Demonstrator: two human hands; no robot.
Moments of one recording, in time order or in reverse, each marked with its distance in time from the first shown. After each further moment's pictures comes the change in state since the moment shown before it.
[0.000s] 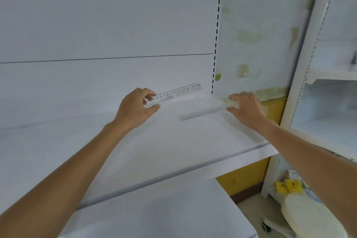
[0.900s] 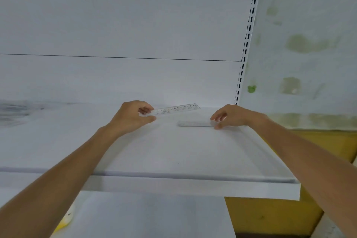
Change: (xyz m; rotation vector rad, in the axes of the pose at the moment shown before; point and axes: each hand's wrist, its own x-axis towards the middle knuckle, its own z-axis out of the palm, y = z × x) left_hand -0.023 0.031 0.023 0.091 0.058 -0.351; right_hand 0.102 0.008 0.039 0.279 -0.743 -0.520
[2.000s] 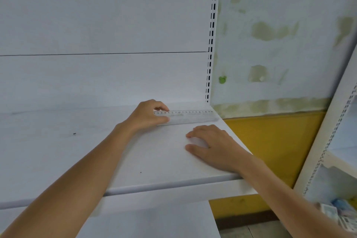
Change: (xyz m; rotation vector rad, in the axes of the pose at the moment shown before) left_hand 0.053 0.058 0.098 -0.039 -0.267 0.124; right_hand -0.108 -0.028 0.052 -0.066 0.224 -0.013
